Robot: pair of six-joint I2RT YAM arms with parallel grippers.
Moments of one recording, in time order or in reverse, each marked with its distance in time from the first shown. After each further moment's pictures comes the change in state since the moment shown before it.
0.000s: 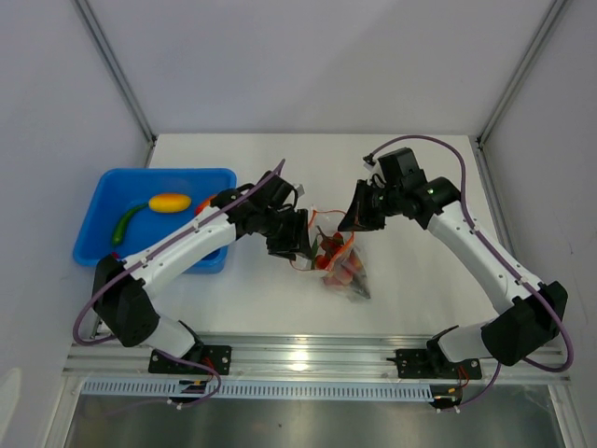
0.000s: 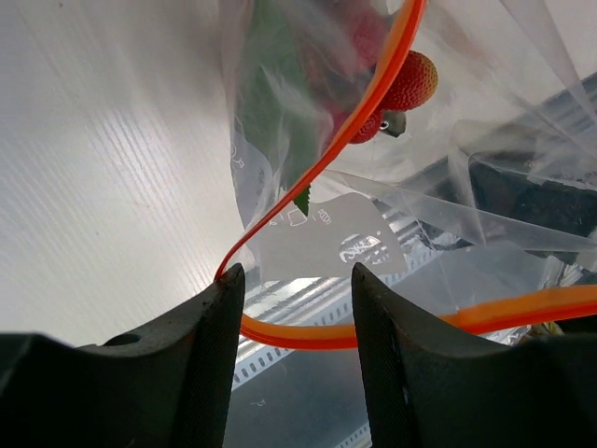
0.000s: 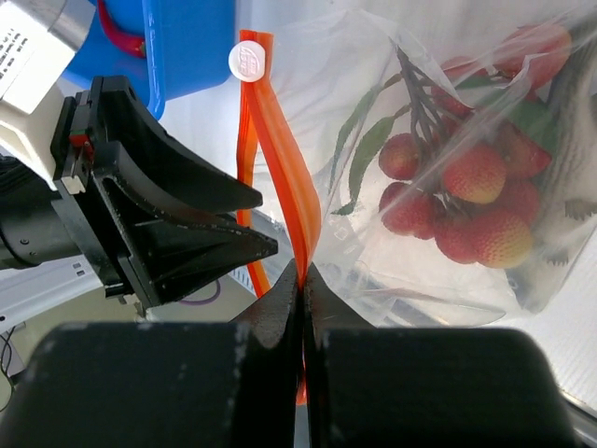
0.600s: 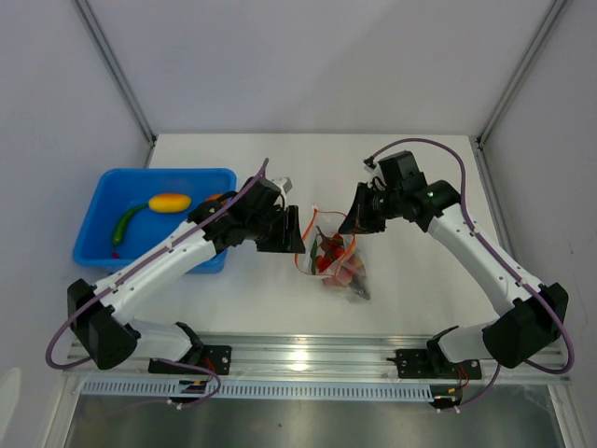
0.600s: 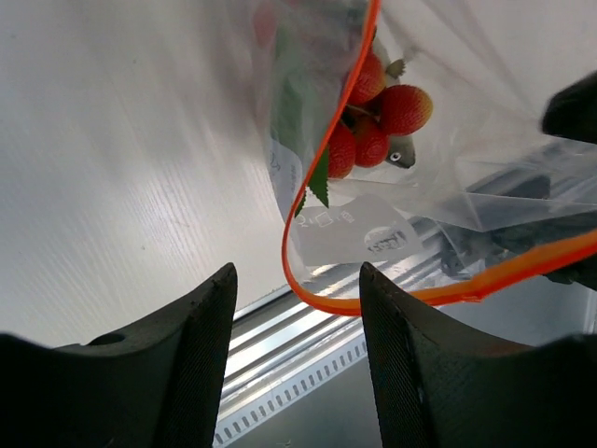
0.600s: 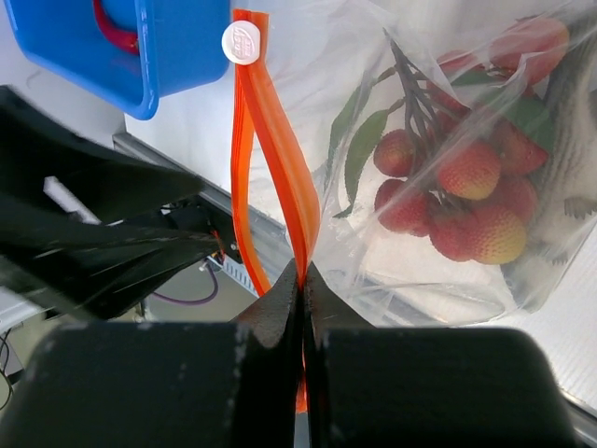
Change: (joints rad) left arm -0.033 -0.181 -0.056 0.048 -0.188 0.014; right arm -0.002 -0.016 -0.034 0.013 -0.001 0.000
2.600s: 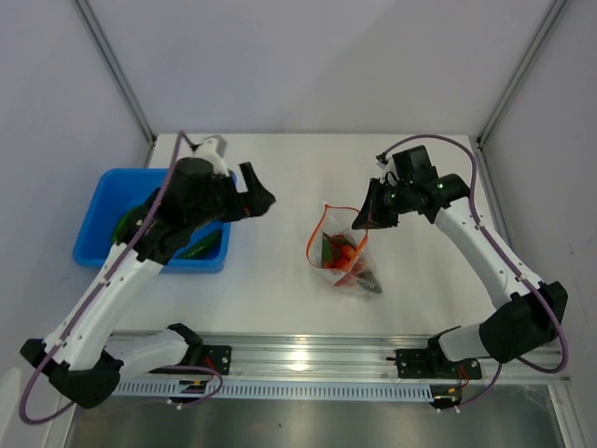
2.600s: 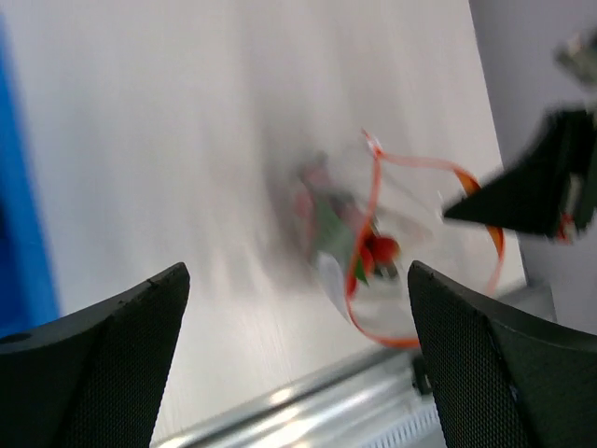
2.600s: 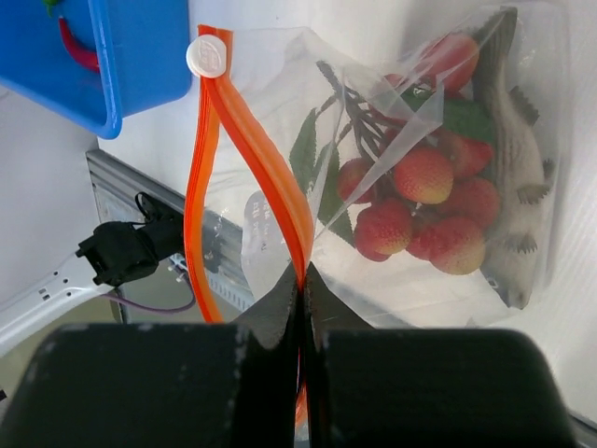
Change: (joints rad) left arm 0.134 -0.179 0.138 0.014 -0.131 0.031; right arm -0.108 0.009 0.026 -0.067 -0.005 -0.103
